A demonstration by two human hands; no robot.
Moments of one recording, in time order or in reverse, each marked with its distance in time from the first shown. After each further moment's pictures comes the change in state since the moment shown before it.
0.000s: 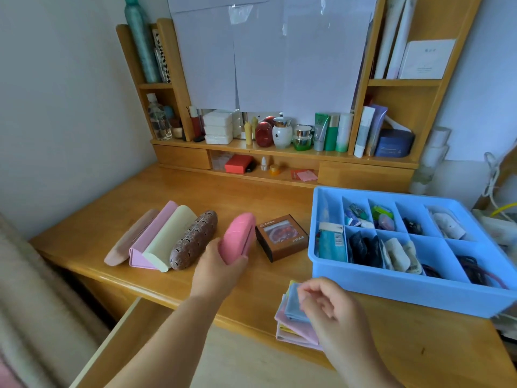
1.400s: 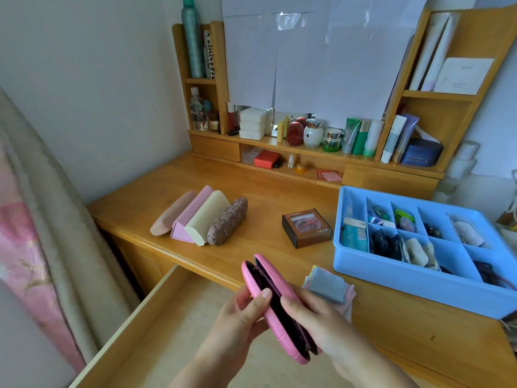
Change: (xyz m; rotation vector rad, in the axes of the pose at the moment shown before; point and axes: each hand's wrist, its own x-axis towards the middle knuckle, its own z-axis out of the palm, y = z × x) left_hand -0.125 -0.036 -0.027 -1.089 -0.483 -0.096; right_hand -0.030 -0.025 0.035 0.173 -0.563 0.300
